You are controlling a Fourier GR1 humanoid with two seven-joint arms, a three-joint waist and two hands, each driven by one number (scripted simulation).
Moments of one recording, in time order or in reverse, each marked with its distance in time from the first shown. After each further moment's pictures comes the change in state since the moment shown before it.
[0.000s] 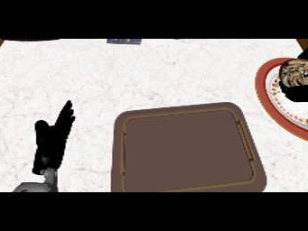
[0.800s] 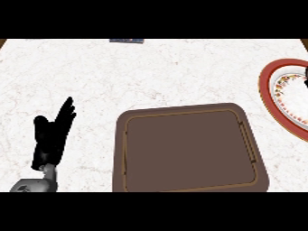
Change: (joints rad) left arm -0.026 -0.009 0.024 -0.006 -0.011 -0.039 0.021; right arm -0.169 -0.141 -0.142 0.624 0.001 -0.096 -0.231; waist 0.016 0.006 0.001
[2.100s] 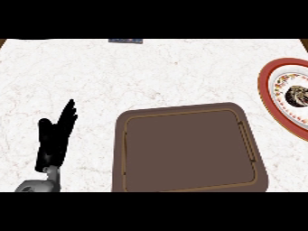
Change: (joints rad) left arm 0.011 -0.024 0.005 0.021 -0.023 0.004 -0.025; right arm -0.135 -0.133 -0.288 0.545 -0.340 0.328 -0.522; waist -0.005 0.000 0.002
